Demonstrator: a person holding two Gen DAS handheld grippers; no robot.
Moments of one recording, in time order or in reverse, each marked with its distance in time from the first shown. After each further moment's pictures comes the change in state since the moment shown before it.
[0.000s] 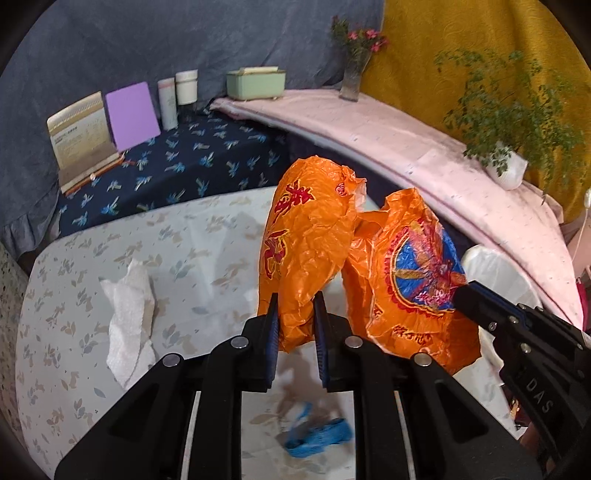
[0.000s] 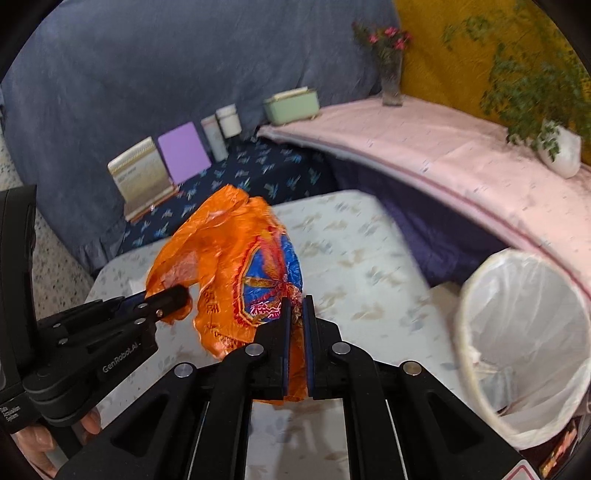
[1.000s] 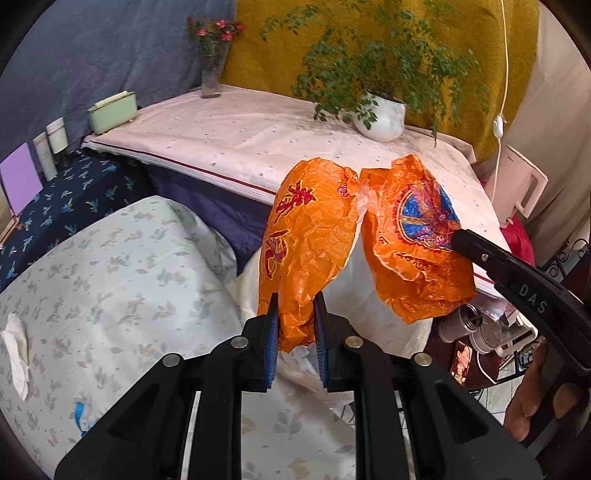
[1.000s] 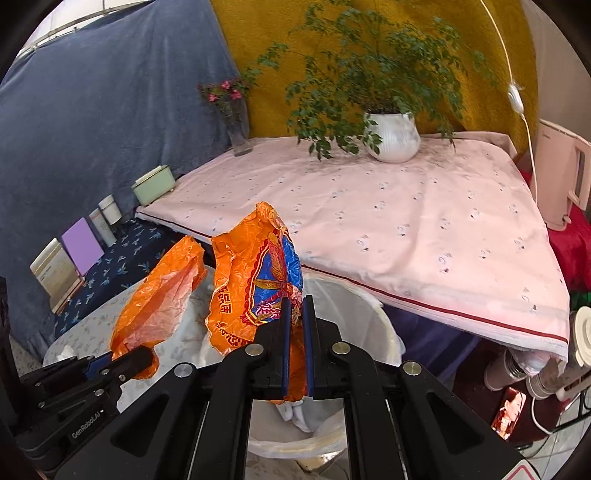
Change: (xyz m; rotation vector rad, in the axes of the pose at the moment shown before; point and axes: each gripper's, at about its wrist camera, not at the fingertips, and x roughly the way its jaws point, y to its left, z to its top) left arm 0.004 -0.244 -0.014 0.247 0.055 -0.259; right arm -0.122 -0.225 -0.007 0.286 -0.149 -0.292
